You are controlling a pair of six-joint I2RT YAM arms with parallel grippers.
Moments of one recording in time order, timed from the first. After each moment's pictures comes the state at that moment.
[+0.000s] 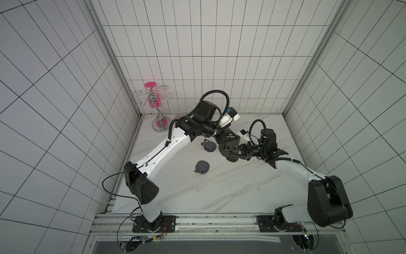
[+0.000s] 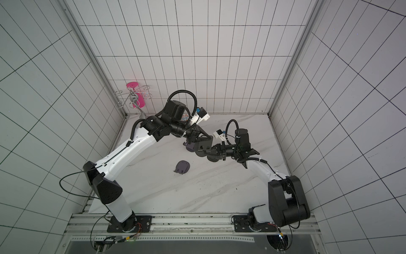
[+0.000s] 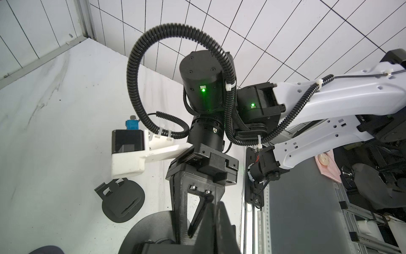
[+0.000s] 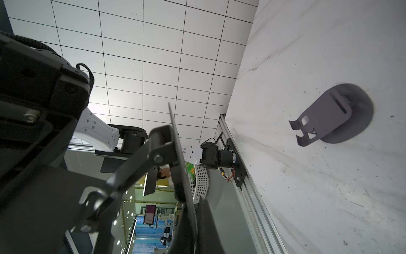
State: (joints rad) left arm -0.70 1.72 1.86 -0.78 0.79 0.05; right arm 0.25 1.43 0.79 0.14 -1.35 0.91
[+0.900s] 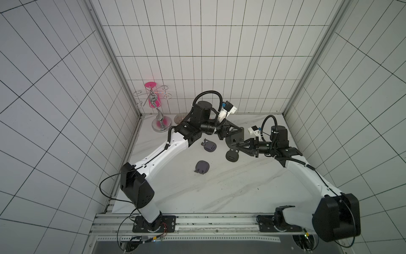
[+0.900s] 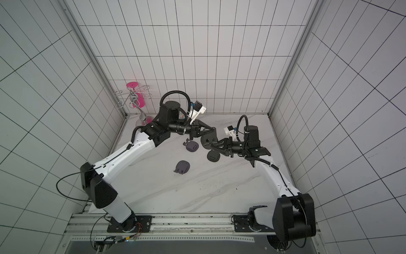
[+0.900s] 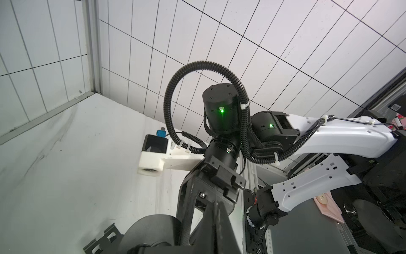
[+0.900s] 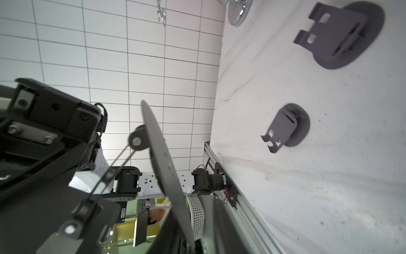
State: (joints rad) left arm -0.68 1.69 1.68 -0.27 0.86 -0.19; right arm 0.12 1.25 0.90 -0.23 -1.14 0.85
